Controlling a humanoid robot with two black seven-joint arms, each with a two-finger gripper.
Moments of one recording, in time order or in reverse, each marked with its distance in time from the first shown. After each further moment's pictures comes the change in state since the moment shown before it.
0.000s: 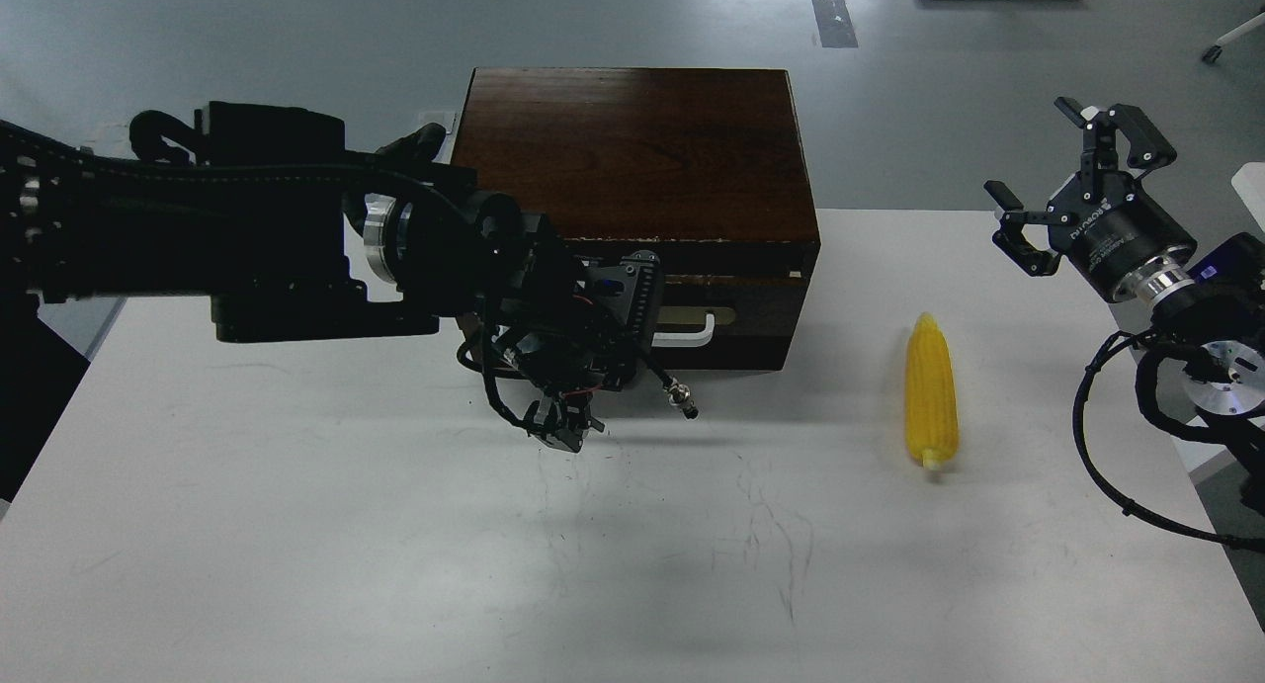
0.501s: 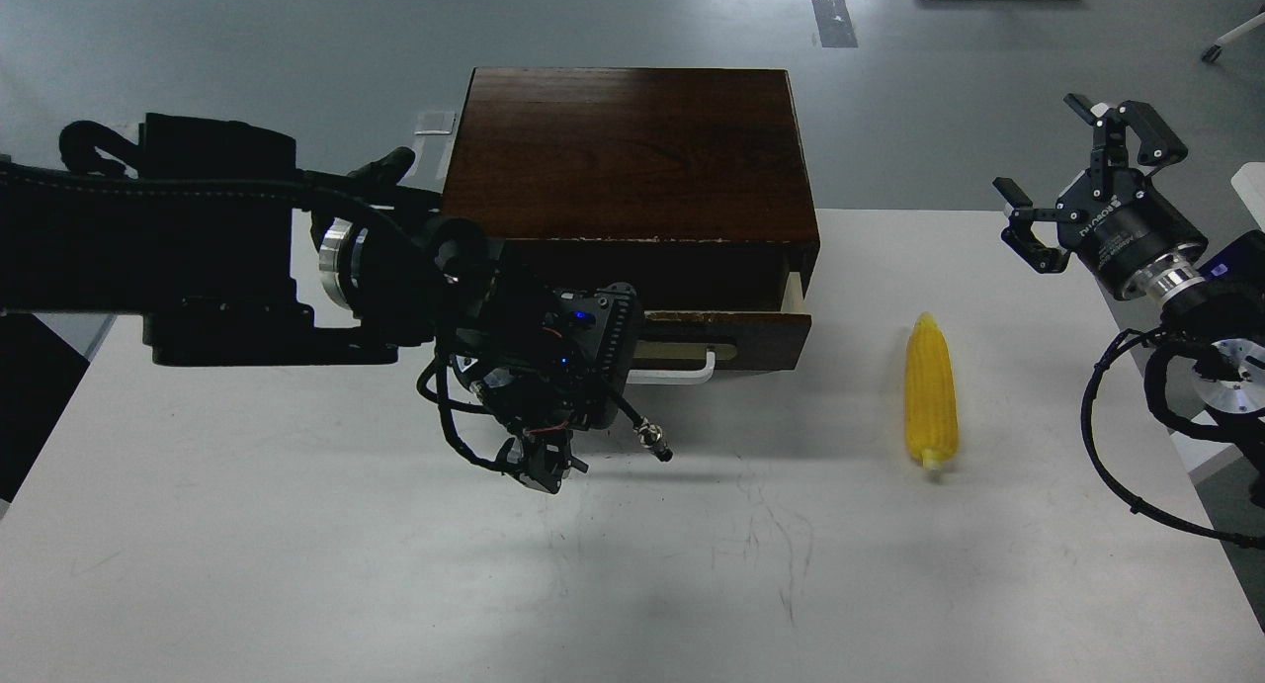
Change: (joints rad) left arm -0.008 0.085 -0.006 -0.129 0.000 -0.001 -0.001; right arm 0.000 -0.014 0.009 0.000 0.000 0.000 0.000
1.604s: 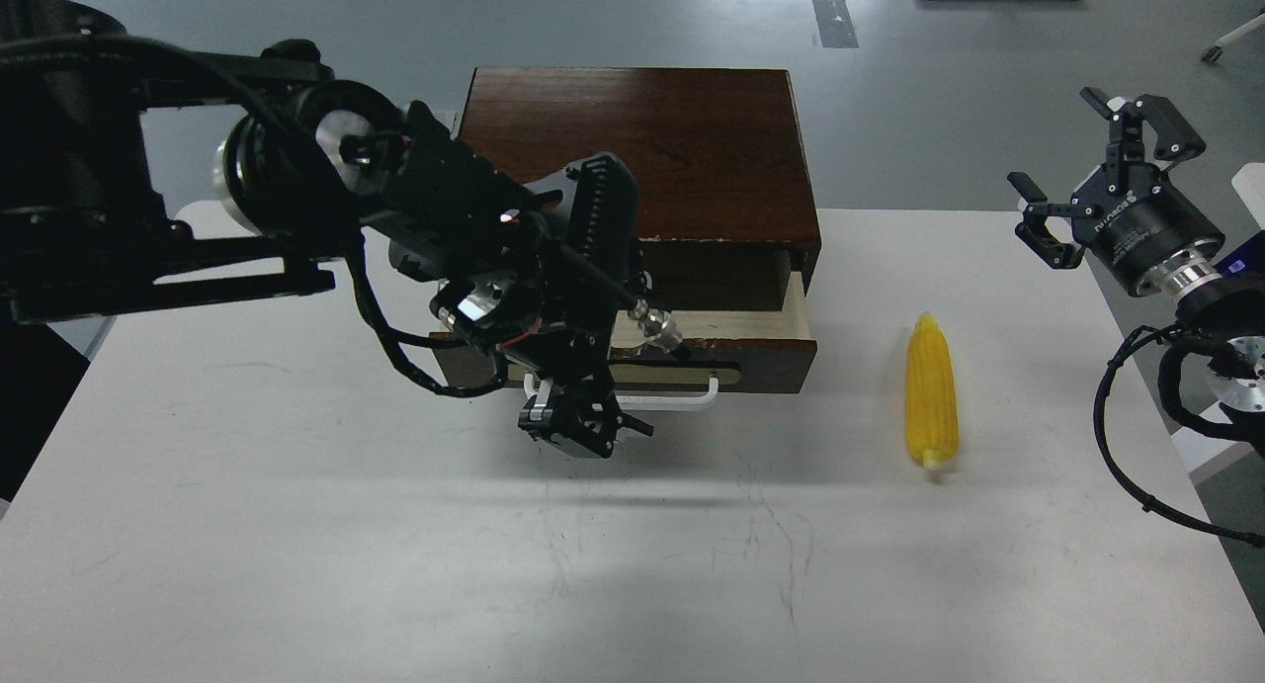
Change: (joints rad) left arm -0.102 0.219 -0.257 -0.085 -0.413 0.000 0.000; right arm 0.000 -0.021 0.002 0.002 0.002 0.000 0.000
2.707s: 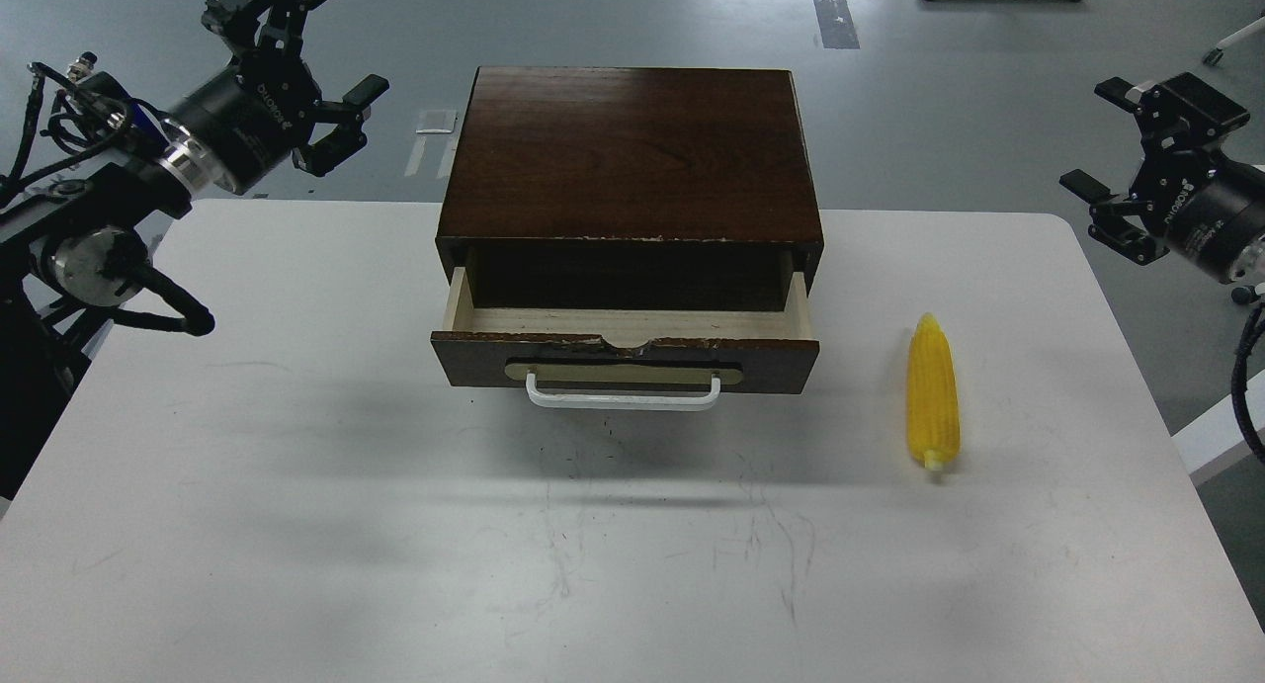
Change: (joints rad) left arm 0.808 0.010 -0.544 0.852 -1.582 0.000 0.079; right arm 0.051 -0.254 -0.052 0.182 -0.504 0.000 -0.001
